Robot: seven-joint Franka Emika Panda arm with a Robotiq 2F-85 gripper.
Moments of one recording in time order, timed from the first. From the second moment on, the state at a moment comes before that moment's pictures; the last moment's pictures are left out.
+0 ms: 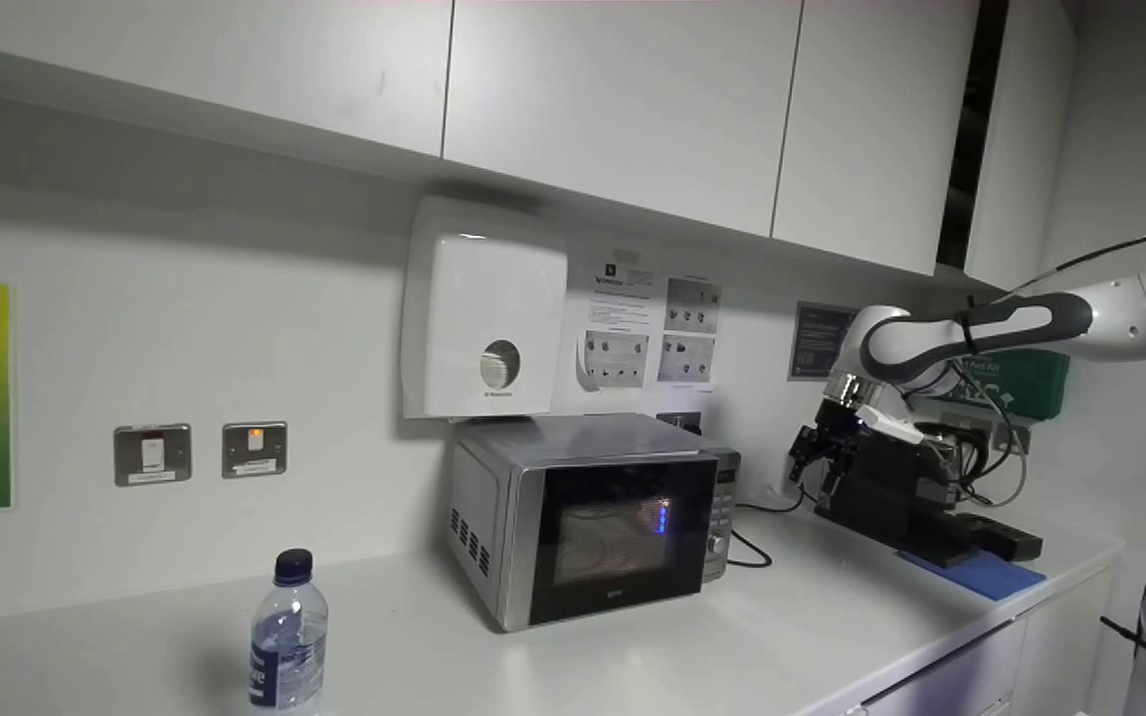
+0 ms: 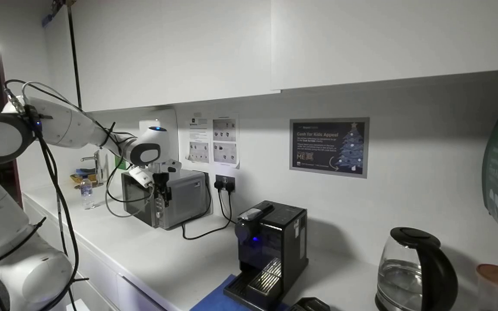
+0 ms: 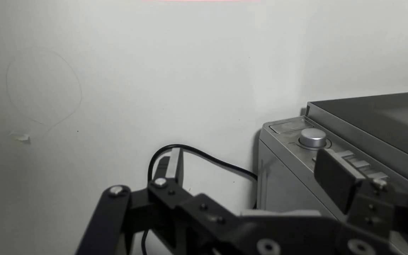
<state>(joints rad) 0.13 -0.41 0.07 -2.37 0.27 2.13 0.13</state>
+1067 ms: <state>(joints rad) 0.18 -0.40 0.25 -2.37 0.24 2.07 0.22</state>
